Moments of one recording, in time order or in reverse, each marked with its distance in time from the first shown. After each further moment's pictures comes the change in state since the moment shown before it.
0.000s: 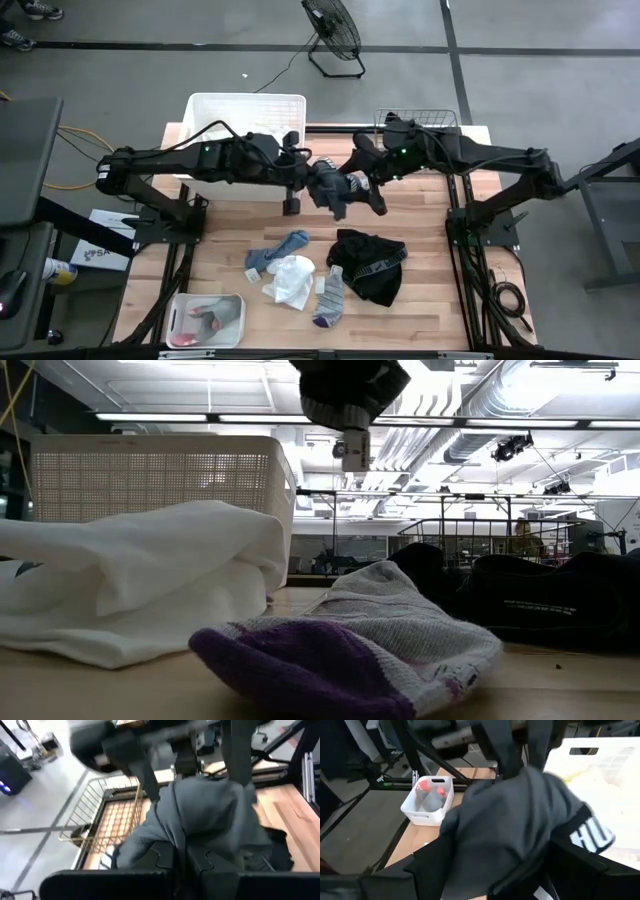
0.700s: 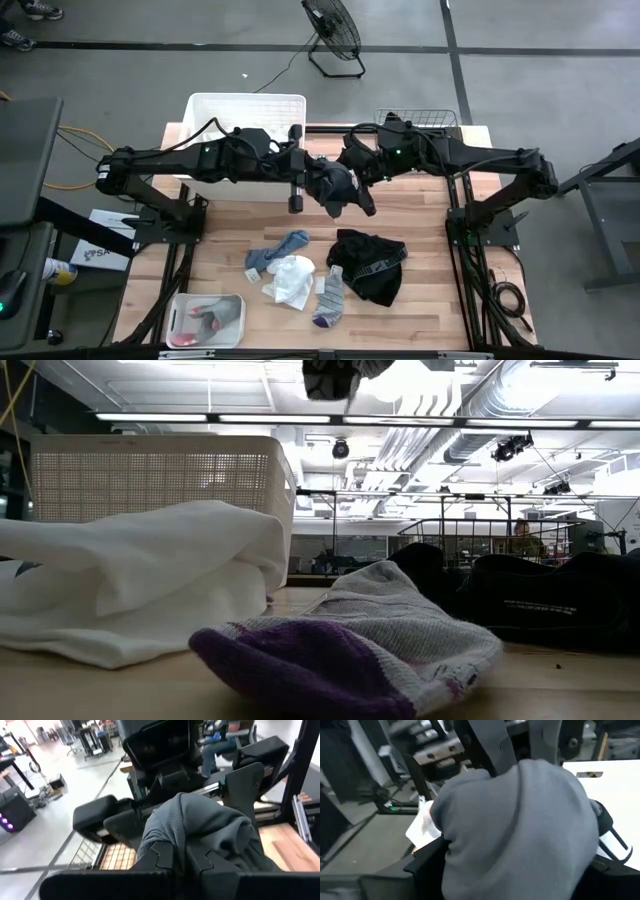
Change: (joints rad) left arm 0.000 -0.001 -0.001 0.210 0.033 0.046; right arm 0.011 0.048 0.000 0.189 -0.033 0.064
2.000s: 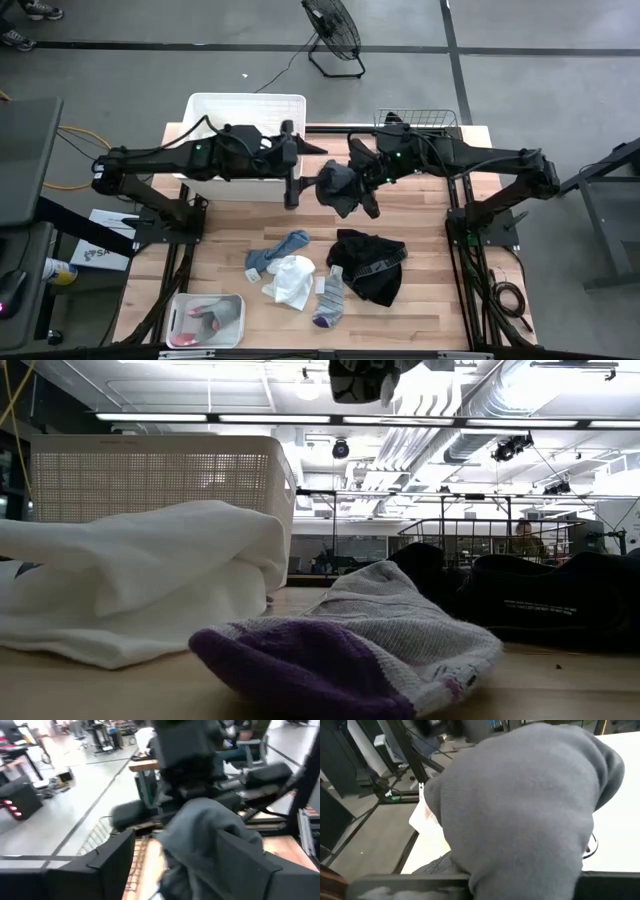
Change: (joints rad) left arm -0.001 -0.038 0.002 -0.039 -0.046 -0.079; right arm 0.001 -0.022 -0.001 -0.119 0.031 0.034
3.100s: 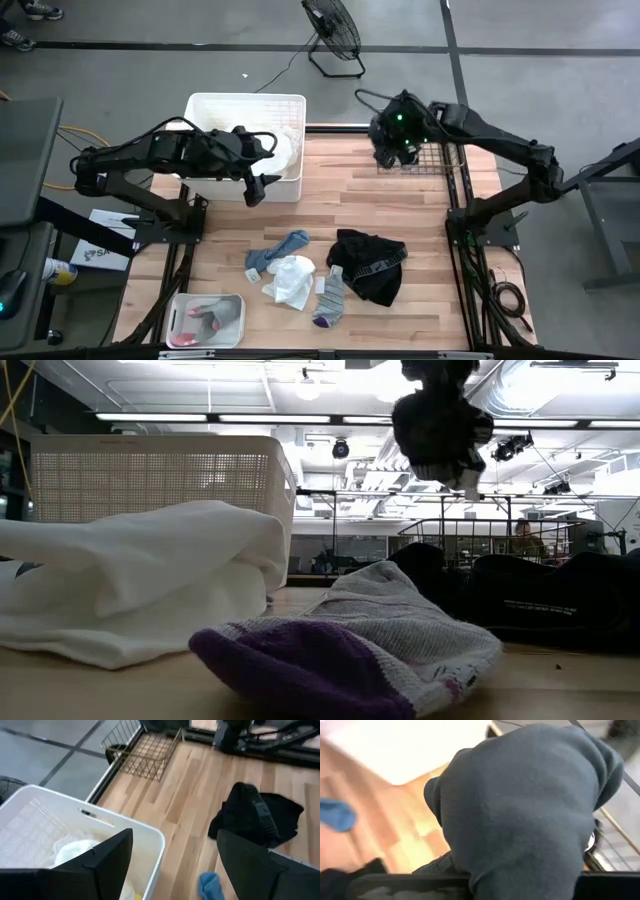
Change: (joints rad) left arm -0.001 -0.167 -0.017 -0.640 -0.154 -0.342; right arm -0.378 -0.042 0.000 -0.563 0.404 0.028
